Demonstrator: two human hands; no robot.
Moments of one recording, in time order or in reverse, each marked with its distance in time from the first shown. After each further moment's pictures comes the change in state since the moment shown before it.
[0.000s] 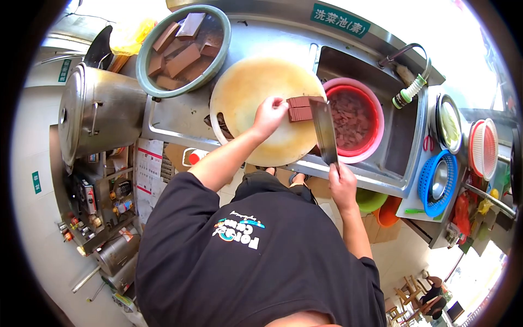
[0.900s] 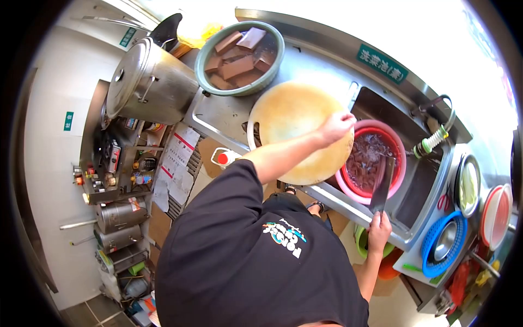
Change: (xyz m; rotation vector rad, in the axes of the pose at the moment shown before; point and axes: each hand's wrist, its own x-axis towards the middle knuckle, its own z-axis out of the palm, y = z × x) left_hand 0.035 0.074 0.085 -0.170 -0.175 0.110; right_hand -0.012 0.079 -0.096 0.127 0.082 0.261
